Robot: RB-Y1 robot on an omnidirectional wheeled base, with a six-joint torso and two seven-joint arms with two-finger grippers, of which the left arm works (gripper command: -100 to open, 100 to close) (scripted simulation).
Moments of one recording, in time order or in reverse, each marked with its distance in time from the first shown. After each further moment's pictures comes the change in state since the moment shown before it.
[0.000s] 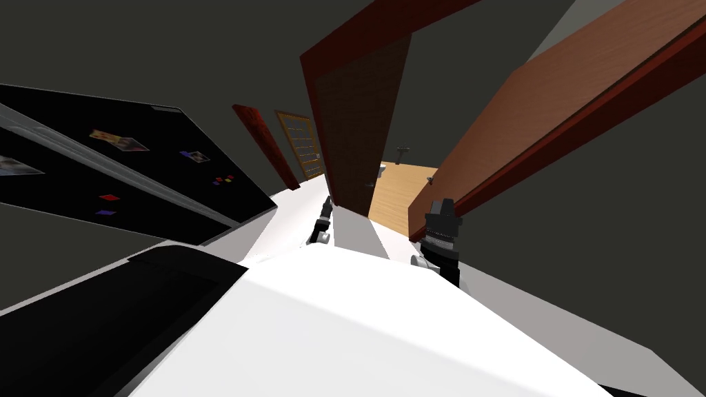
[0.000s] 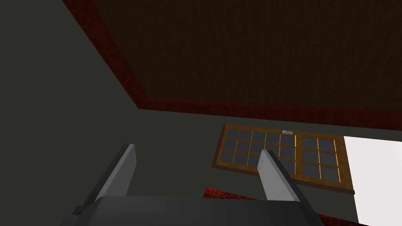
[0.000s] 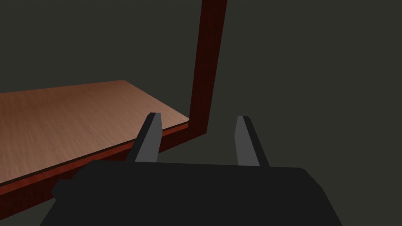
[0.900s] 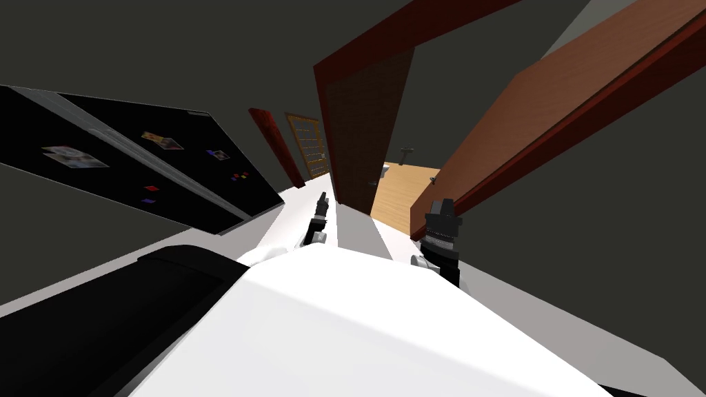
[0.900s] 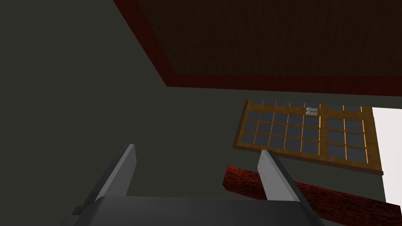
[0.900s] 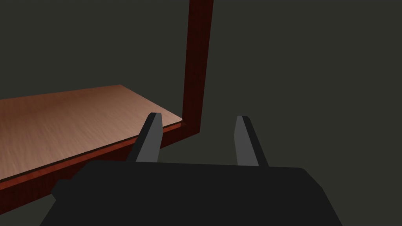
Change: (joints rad) arm 0.086 -0.009 0.021 -0.205 -0.006 0.048 -0.011
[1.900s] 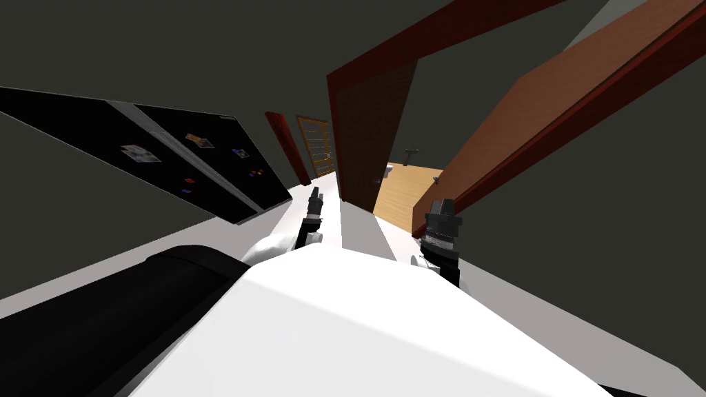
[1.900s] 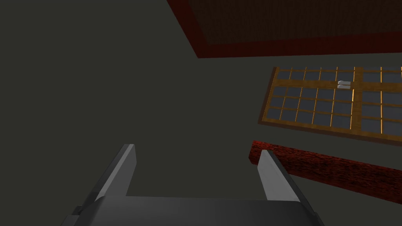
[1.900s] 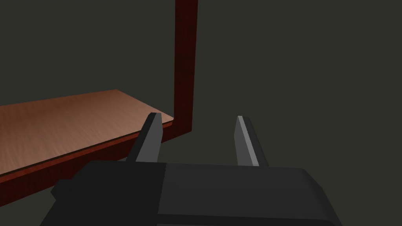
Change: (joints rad) arm 0.101 -0.033 0.019 -0.236 -0.010 0.053 -0.018
